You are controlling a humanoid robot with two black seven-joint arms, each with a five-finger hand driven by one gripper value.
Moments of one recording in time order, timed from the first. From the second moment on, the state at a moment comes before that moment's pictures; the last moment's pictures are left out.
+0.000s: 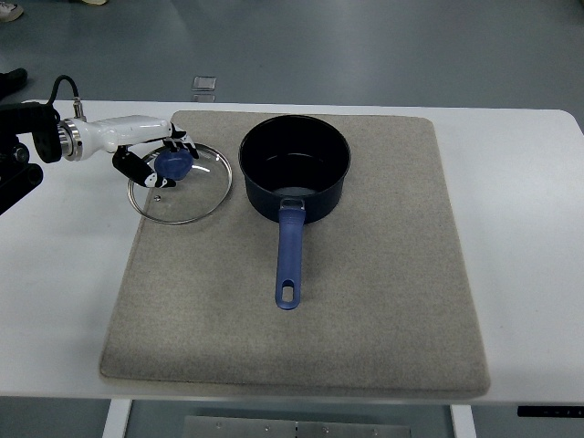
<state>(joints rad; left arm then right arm) -0.97 0.61 -0.42 -0.83 1.61 -0.24 -0.46 0.04 0.00 -0.05 0.21 0.07 -0.11 0.04</state>
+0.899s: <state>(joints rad) -0.90 0.64 -0.44 -0.73 0.53 -0.24 -0.45 0.04 0.00 -0.05 0.21 0.07 -0.11 0.04</state>
